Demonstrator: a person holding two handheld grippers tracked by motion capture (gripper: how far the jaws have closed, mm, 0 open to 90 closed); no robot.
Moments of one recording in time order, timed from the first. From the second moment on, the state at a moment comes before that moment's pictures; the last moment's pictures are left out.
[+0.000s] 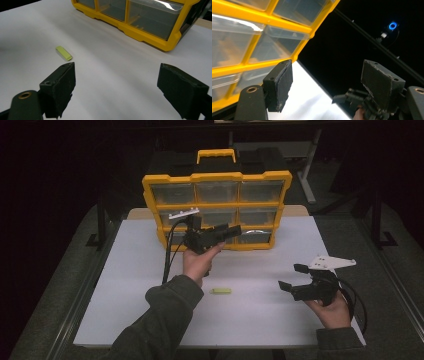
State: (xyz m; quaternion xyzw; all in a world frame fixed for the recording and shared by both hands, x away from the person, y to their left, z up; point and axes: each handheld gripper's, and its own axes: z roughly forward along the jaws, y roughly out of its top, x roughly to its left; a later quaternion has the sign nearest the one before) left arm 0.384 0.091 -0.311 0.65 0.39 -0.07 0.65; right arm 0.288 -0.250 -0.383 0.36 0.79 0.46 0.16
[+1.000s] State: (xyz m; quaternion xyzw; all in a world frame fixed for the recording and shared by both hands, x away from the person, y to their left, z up) left arm 0.433 0.025 -0.280 0.55 0.43 -0.03 0.72; right arm 0.288 -0.259 -0.380 0.37 0.78 0.48 0.16
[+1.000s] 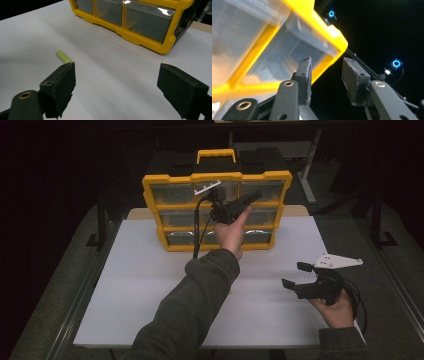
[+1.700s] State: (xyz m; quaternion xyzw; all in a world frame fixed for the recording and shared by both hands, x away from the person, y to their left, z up) left arm 0.450 0.019 -0.288 0.52 0.44 -0.04 0.73; right arm 0.286 -0.265 -0.376 0.37 0.77 0.49 0.16
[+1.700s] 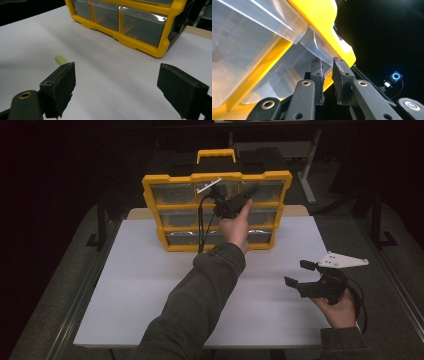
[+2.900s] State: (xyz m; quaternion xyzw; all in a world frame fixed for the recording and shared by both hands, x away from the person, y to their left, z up) left arm 0.439 0.026 -0.289 0.50 0.45 -0.08 0.74; right arm 0.290 -0.252 -0.389 0.37 0.79 0.46 0.15
